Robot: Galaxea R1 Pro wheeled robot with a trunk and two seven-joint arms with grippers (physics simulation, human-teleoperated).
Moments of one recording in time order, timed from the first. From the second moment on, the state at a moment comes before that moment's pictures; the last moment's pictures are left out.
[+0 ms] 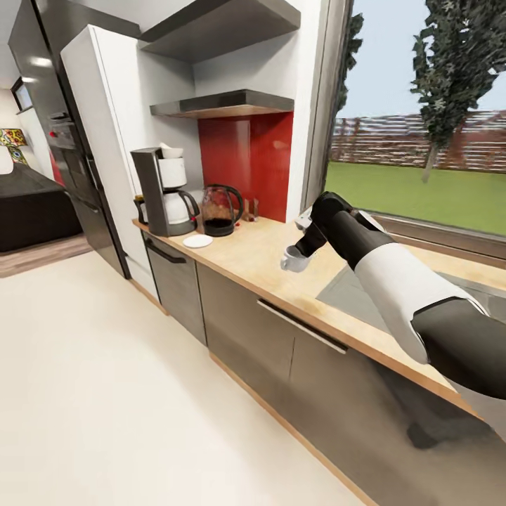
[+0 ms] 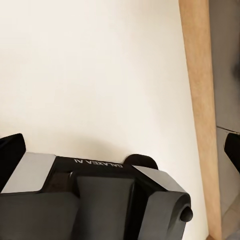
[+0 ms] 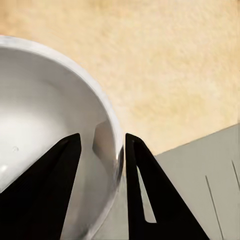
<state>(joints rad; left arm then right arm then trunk) -0.27 0.17 -0.26 -0.03 0.76 0.14 -0.70 -1.52 0.05 0.44 -0.56 0.62 1.00 0.76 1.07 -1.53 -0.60</state>
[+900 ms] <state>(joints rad) -0.27 0.17 -0.26 -0.03 0.76 0.14 -0.70 -1.52 0.05 0.44 -0.56 0.62 1.00 0.76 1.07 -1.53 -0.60</state>
